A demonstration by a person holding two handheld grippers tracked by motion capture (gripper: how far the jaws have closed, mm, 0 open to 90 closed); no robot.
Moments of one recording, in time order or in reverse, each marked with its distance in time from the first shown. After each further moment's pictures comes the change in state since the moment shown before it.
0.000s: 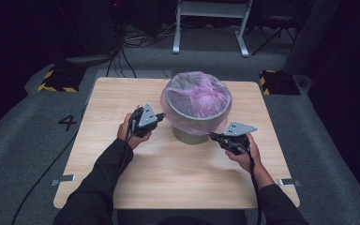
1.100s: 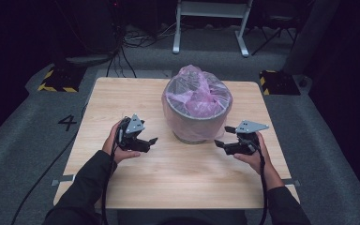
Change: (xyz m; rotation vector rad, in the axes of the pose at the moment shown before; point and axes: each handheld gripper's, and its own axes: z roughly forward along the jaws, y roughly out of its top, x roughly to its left) left arm -0.010 -0.030 -0.045 0.146 -0.066 -0.185; right arm -0.020 -0.014 -0.020 -0.002 0.003 0.117
